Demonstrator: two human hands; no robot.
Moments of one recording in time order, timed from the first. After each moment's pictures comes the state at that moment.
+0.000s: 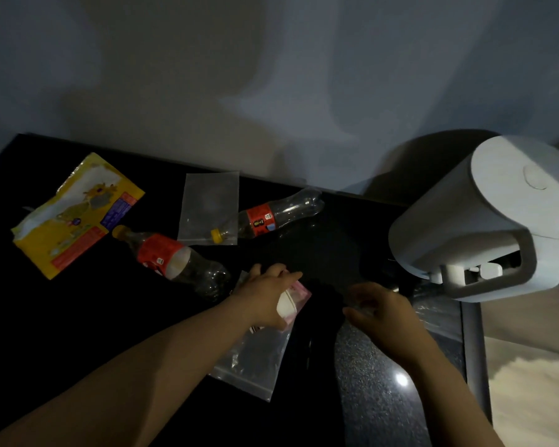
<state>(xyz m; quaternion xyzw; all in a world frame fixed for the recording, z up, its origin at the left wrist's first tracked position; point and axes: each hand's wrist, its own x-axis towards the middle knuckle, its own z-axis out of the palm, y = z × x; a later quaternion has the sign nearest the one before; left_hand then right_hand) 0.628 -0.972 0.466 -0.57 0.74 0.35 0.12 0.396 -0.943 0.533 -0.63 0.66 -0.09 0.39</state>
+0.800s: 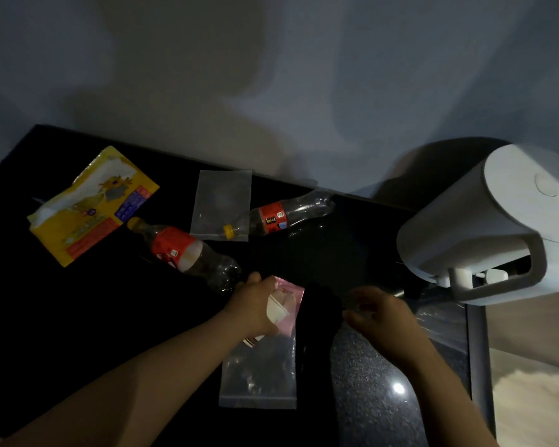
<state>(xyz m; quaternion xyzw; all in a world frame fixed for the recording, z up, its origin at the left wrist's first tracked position) 0.655 -0.938 0.465 -0.65 0.66 0.37 0.05 0.412 -0.934 0.537 -0.65 0.65 -0.07 0.39</state>
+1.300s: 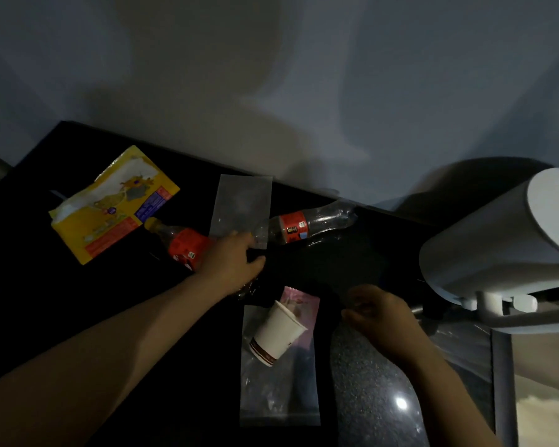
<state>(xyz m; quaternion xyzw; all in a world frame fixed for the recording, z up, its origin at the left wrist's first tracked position) 0.721 -0.989 0.515 -0.73 0.63 0.25 -0.10 0.447 -0.960 0.531 -0.67 0.63 -0.07 0.39</state>
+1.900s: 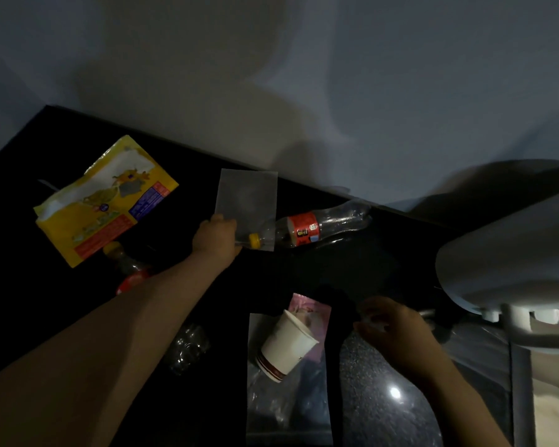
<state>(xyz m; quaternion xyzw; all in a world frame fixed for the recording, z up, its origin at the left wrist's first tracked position) 0.767 -1.045 0.464 -0.77 0.60 0.19 0.06 0.456 -0.968 0.519 -0.66 0.65 -0.03 0.38</state>
